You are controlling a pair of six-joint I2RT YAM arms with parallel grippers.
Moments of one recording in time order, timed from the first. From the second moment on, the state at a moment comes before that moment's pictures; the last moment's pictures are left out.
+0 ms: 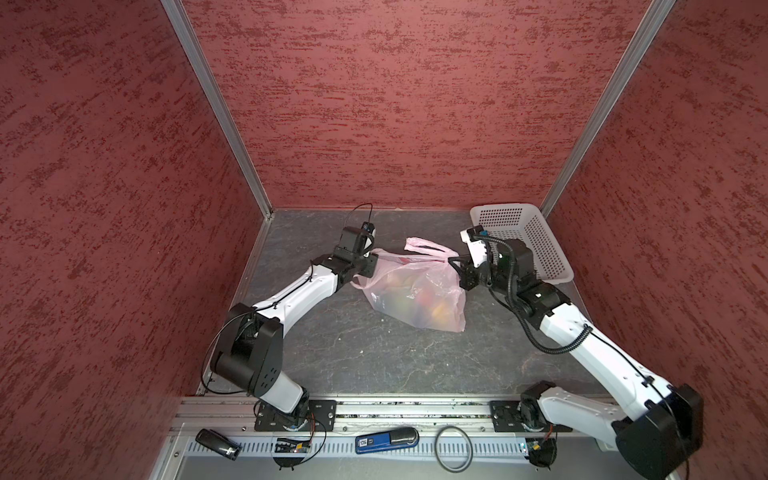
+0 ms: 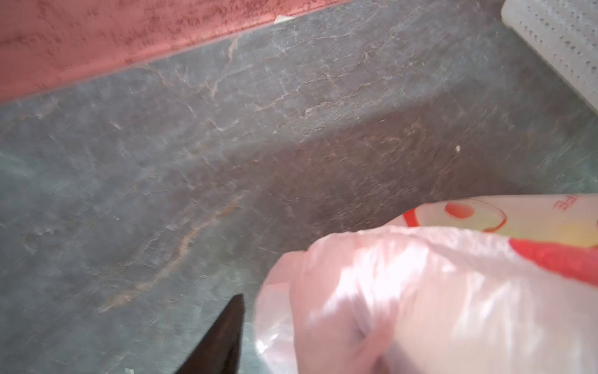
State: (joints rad) left arm -0.41 1.54 1.12 -0.34 -0.06 -0.06; right arm 0.44 1.12 0.94 -0.23 -0.28 0.12
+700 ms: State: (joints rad) left arm -0.36 1.42 1.31 -0.62 0.28 -0.05; right arm 0.41 1.20 0.91 -0.24 -0.27 0.06
